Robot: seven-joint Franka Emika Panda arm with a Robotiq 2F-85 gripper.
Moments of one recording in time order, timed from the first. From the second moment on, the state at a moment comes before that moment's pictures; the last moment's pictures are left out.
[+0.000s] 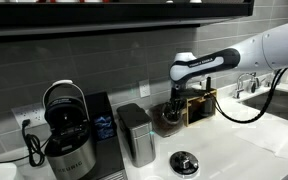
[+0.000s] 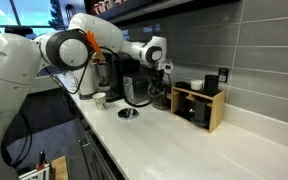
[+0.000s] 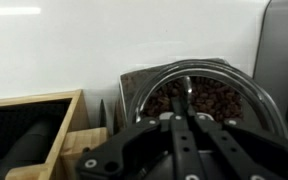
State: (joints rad) arm 0.14 0.60 0.10 -1.29 0.08 1.99 0.16
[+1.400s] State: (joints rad) arm 0.00 0.40 0.13 -1.56 0.46 2.01 -0.17
